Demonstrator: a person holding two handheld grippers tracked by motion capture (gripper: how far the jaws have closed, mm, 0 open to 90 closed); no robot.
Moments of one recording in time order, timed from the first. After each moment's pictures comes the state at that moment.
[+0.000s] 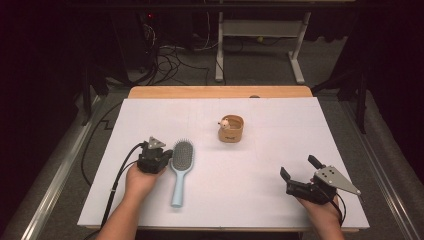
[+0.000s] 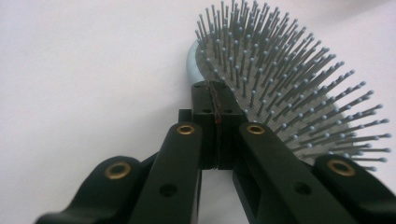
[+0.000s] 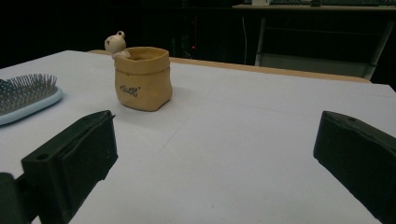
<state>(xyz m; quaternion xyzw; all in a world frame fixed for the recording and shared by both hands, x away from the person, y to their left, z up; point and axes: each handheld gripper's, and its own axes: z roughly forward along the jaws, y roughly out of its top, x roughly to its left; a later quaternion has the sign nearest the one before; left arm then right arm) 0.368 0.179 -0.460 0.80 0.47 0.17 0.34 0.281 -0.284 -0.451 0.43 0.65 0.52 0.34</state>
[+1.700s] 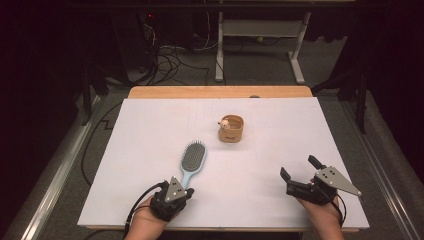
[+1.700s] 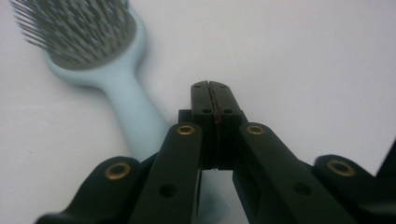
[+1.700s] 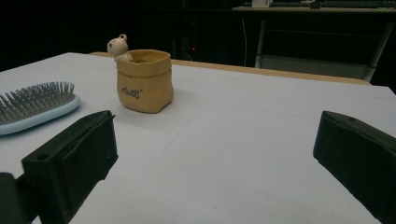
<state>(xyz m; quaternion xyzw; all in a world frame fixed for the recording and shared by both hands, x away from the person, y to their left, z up) 0.248 0.126 -0.464 0.87 0.32 0.16 0.34 0.279 -0.283 -0.449 0.43 0.65 0.52 0.34</state>
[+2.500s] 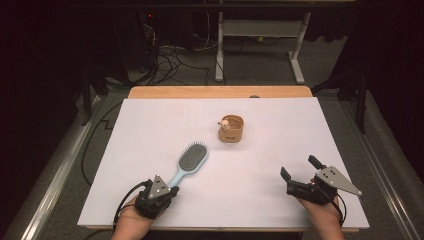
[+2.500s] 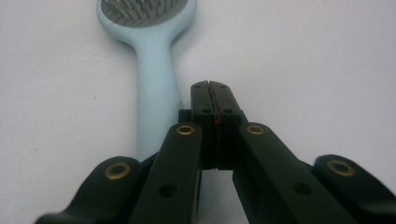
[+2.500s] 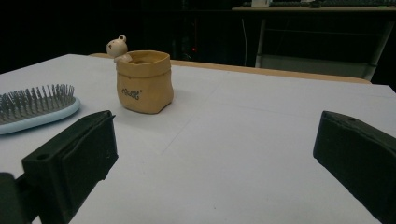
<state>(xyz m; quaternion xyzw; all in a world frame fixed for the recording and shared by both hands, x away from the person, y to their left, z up) 0.256 0.170 -0.465 0.85 0.36 0.16 0.35 0.279 -0.284 -0.449 0.43 0.65 0.52 0.34</state>
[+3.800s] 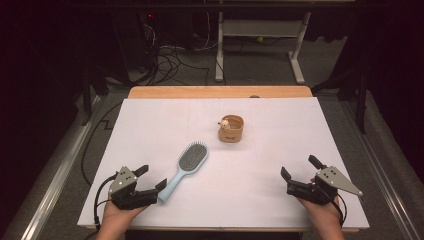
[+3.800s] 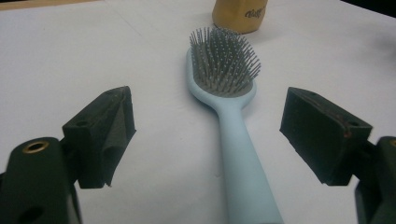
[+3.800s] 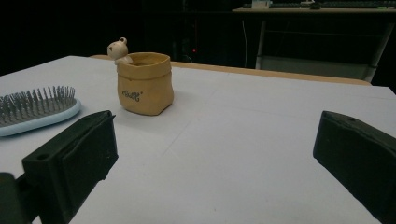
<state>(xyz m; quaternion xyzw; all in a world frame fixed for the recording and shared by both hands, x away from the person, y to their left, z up) 0.263 0.227 -0.455 0.75 0.41 0.19 0.49 0.279 -0.284 -0.448 0.43 0.65 0.53 0.34</state>
